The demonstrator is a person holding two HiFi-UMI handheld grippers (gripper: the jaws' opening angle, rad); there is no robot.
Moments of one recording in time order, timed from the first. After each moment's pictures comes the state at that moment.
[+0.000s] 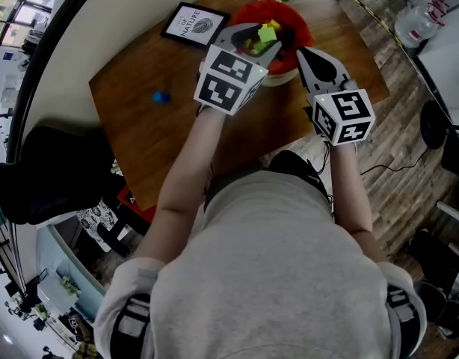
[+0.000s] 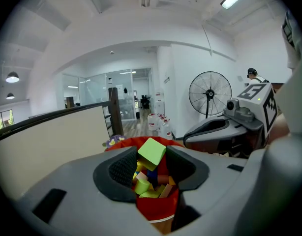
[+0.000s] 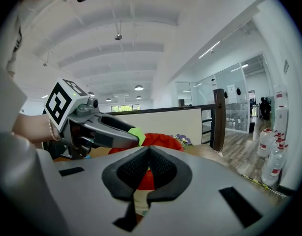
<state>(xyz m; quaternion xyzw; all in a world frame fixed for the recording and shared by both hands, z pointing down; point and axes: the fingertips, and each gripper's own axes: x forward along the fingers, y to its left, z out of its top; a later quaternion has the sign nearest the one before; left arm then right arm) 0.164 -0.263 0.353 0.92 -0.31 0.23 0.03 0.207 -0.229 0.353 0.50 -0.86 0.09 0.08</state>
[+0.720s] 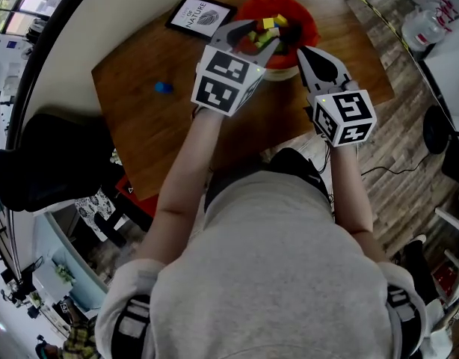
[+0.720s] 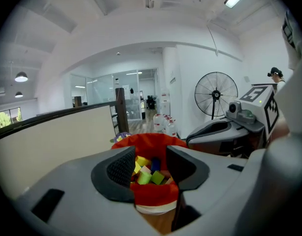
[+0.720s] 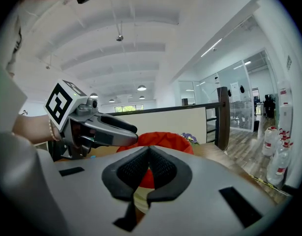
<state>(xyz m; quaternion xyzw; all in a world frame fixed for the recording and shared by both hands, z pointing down) 0.144 -0.253 0.351 0.91 -0.35 0.22 0.04 0.194 -0.219 0.355 0.48 -0.87 0.09 0.07</state>
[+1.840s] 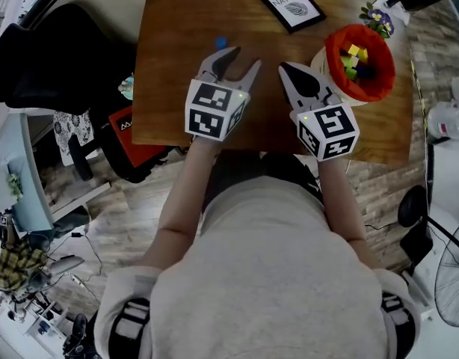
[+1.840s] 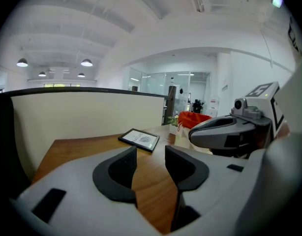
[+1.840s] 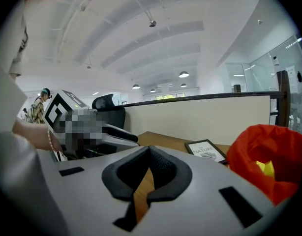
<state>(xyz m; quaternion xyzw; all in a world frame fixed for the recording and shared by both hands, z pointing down) -0.083 -0.174 0.407 0.77 -0.59 0.15 0.17 -0.023 -0.172 0.384 0.22 -0.96 0.08 0.14</state>
